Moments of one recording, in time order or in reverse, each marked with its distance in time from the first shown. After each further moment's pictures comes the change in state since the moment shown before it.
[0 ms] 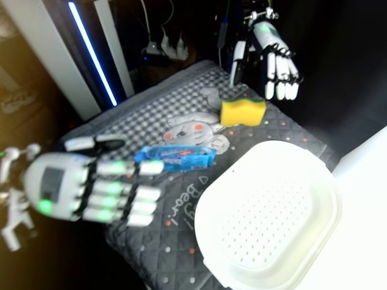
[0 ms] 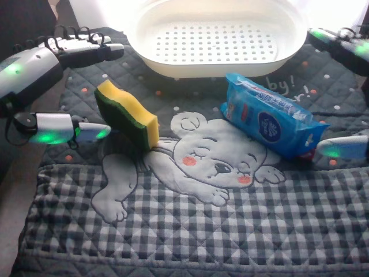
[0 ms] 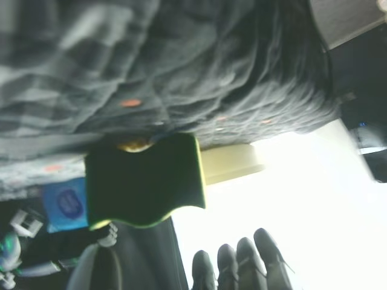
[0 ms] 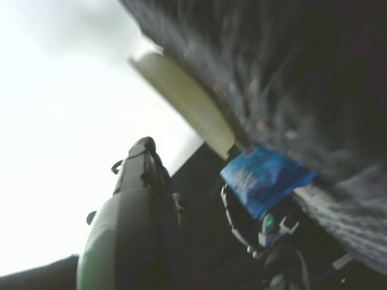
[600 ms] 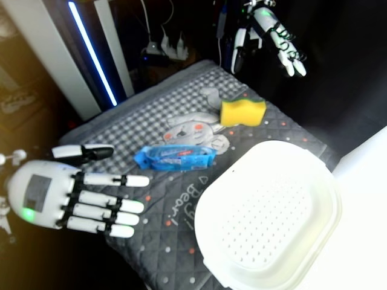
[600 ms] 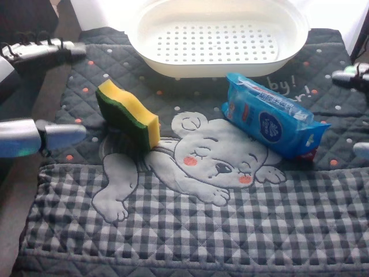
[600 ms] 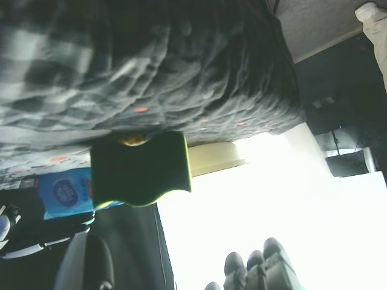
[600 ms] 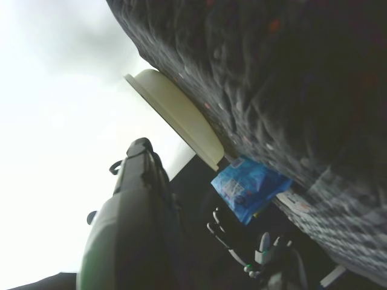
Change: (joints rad) left arm 0.169 0.089 -0.111 -0.140 -0.203 0.000; right arm -0.140 0.060 -0.014 0.057 -0.040 0.000
